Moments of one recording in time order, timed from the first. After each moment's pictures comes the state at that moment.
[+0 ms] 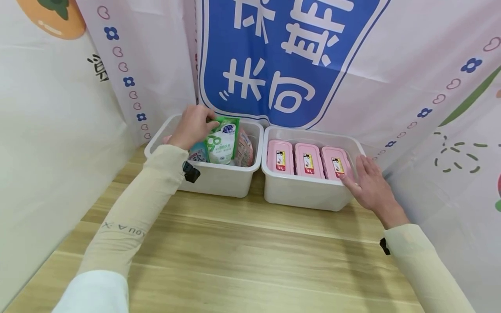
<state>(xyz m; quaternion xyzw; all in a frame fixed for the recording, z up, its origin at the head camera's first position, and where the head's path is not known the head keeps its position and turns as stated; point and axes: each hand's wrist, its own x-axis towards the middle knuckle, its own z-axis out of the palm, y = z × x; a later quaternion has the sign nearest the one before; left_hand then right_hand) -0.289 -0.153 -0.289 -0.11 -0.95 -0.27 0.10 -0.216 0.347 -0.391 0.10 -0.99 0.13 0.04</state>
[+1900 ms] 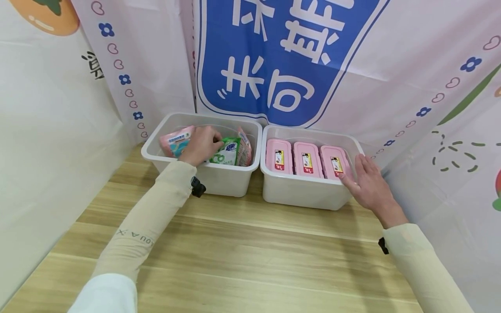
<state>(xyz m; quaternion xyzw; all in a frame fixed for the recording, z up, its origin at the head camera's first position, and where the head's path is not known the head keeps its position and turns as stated) -0.298 -0.143 -0.355 -0.13 -0.95 -0.28 0.08 -0.215 0.344 -0.389 0.09 -0.99 0.13 0.03</state>
